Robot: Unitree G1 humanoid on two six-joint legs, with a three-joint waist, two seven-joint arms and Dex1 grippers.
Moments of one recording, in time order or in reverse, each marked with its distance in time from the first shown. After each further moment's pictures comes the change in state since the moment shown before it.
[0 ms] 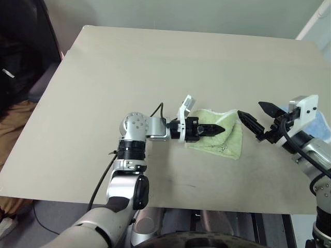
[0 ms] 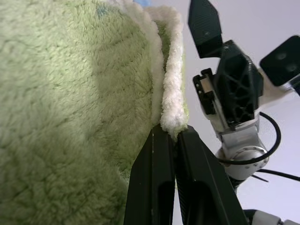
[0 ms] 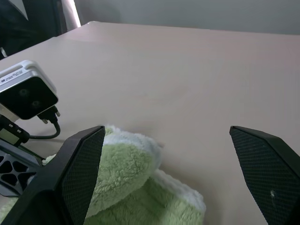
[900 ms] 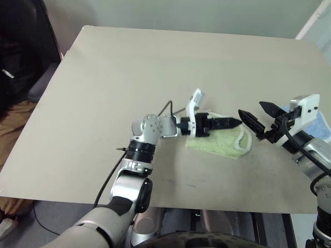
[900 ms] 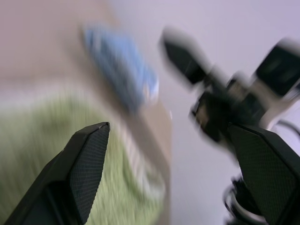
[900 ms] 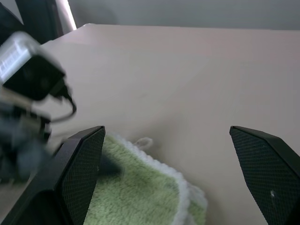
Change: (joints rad) left arm 0.004 -0.002 -0.160 -0.055 0.191 -0.440 -0.242; right arm -0.010 0.000 -0.012 -0.008 0.078 0.043 -0.044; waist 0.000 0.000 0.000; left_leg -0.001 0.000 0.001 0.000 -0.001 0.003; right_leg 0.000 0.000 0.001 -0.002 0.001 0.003
